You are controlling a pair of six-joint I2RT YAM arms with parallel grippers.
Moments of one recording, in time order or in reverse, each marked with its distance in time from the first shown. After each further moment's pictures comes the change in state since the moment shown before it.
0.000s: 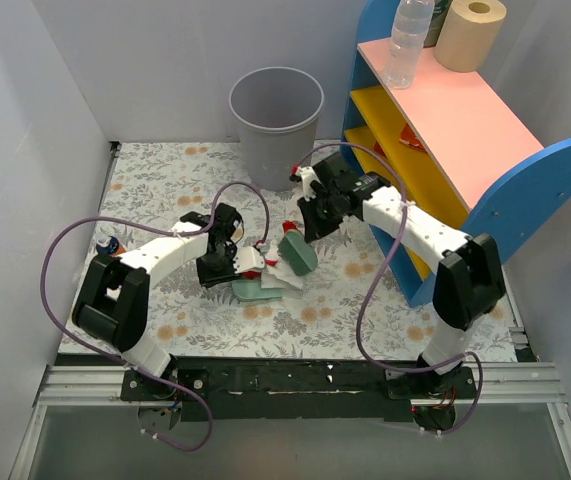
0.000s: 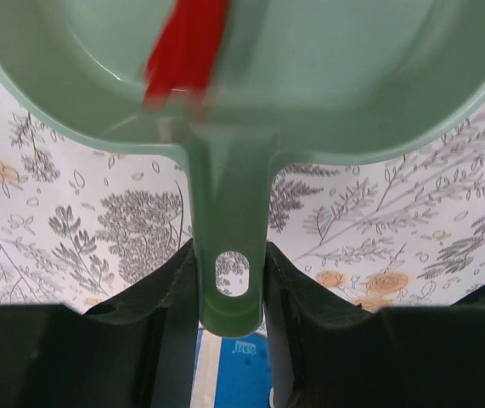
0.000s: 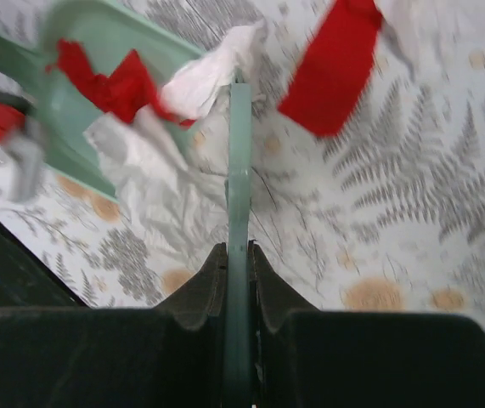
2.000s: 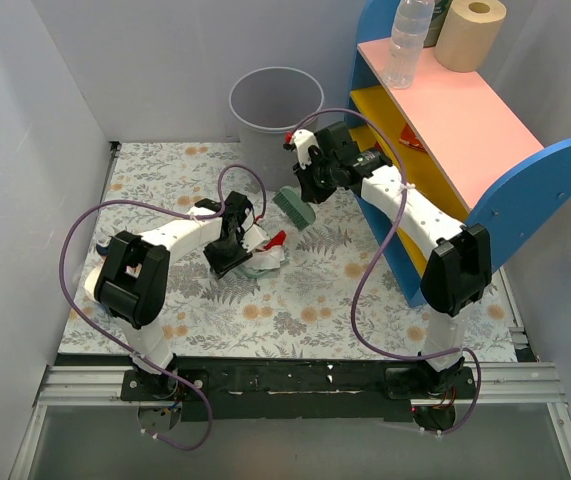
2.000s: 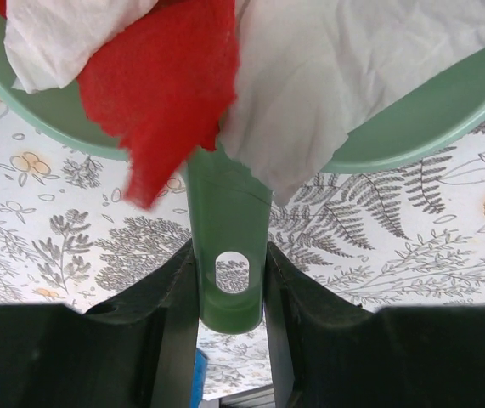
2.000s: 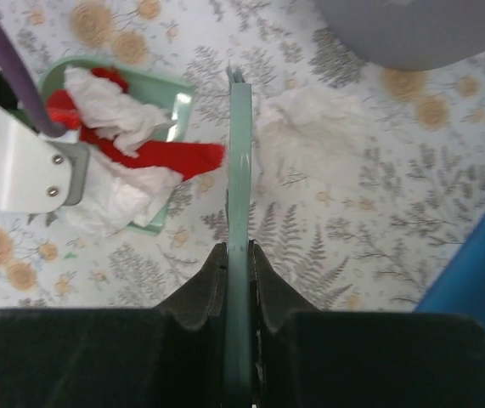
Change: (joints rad) left arm -0.020 0.208 0.172 0.036 -0.052 -0.401; right arm -0.050 0.161 0.300 0.063 -0.006 -0.207
